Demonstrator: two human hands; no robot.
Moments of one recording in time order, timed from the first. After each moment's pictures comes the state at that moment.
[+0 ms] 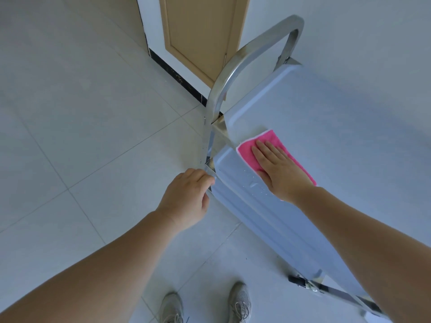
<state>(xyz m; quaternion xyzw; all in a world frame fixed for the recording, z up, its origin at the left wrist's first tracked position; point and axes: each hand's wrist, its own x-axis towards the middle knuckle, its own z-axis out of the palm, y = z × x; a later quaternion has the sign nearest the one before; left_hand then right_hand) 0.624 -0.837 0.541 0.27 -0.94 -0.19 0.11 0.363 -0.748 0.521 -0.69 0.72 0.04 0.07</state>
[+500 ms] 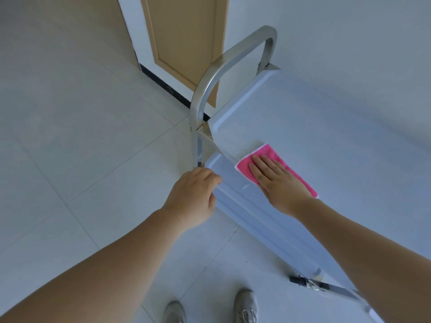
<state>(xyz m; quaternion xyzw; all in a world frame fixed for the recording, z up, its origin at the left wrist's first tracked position) 0.599 -0.829 0.559 0.23 -0.95 -0.18 0.10 0.361 -0.712 0.517 -0.71 0.70 0.10 0.02</state>
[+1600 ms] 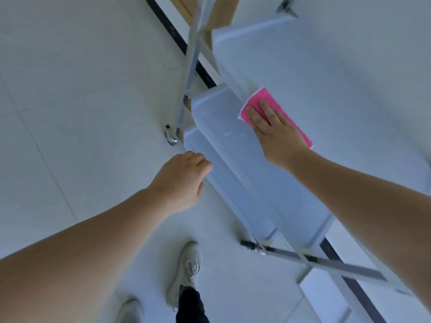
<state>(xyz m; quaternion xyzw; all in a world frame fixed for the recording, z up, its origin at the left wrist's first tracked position) 0.626 -0.674 0.472 0.28 -0.93 -0.21 0.10 0.354 -0.660 0.507 -0.73 0.57 0.31 -0.18</state>
